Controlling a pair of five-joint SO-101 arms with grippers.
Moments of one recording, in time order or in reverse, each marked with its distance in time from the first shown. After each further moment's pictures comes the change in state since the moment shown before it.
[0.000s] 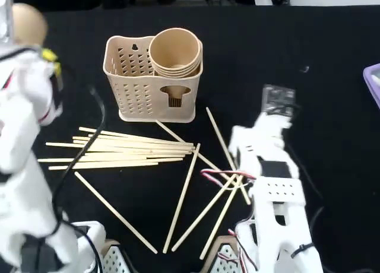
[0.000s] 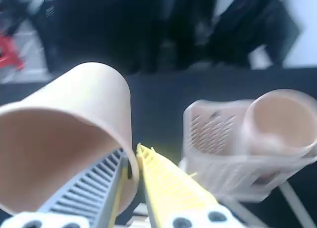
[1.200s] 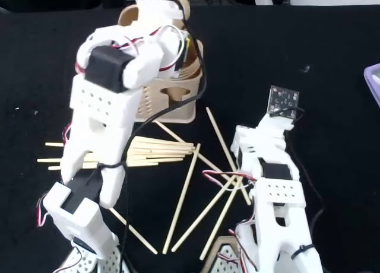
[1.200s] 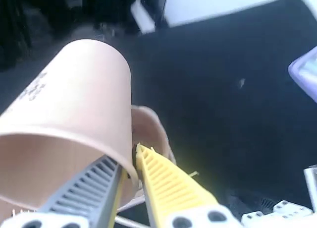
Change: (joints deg) left arm 31.1 35.2 -22.0 -5.3 11.6; right arm -0.1 0.0 1.9 -3.5 1.1
